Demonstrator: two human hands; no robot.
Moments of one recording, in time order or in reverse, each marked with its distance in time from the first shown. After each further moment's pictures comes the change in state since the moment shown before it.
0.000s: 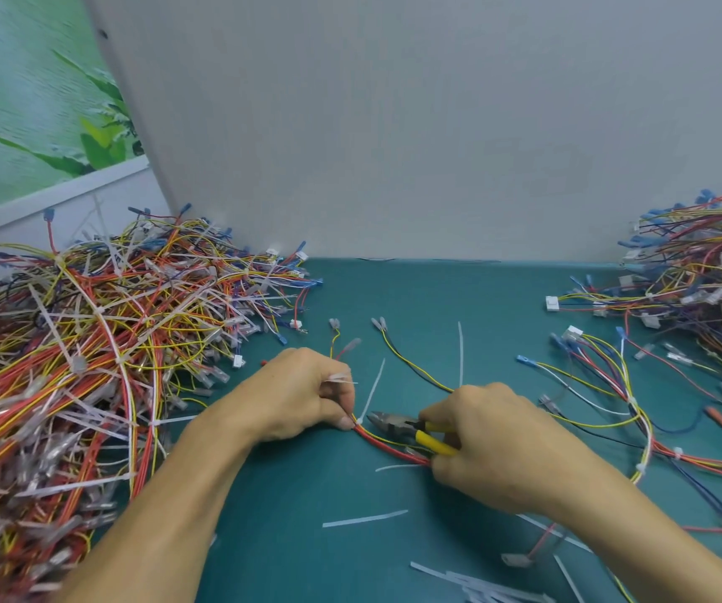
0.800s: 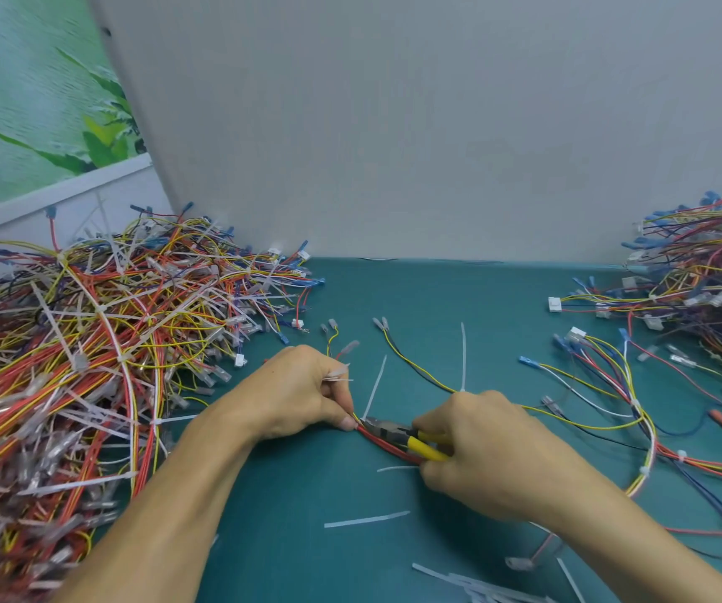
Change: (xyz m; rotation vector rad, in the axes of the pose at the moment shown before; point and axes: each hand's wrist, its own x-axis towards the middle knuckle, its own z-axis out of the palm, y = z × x) left_hand 0.002 -0.001 0.001 -0.006 0.026 -0.036; right_hand -0.002 -0.006 0.003 0.040 -0.011 -0.001
